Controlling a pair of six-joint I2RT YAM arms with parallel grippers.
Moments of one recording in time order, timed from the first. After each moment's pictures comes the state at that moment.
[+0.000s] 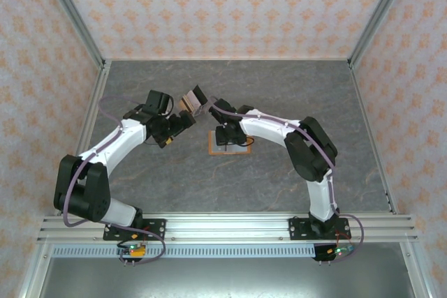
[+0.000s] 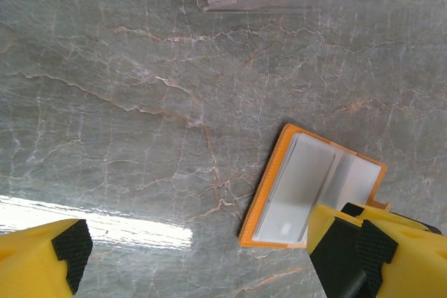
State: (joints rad) left arm -0.23 1.45 0.98 -0.60 0.23 -0.87; right arm 0.77 2.00 1.45 -0.72 0.07 0.61
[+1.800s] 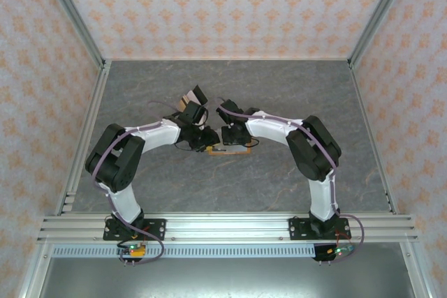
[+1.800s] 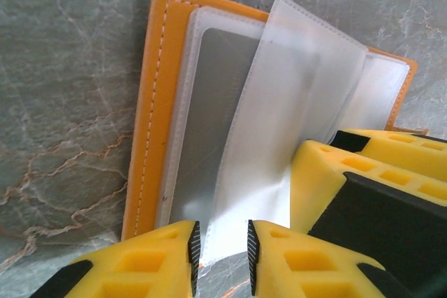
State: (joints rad) left arm -0.46 1.77 1.00 -0.33 0.40 -0.91; right arm 0.73 1.98 1.35 -0.60 0.02 0.60
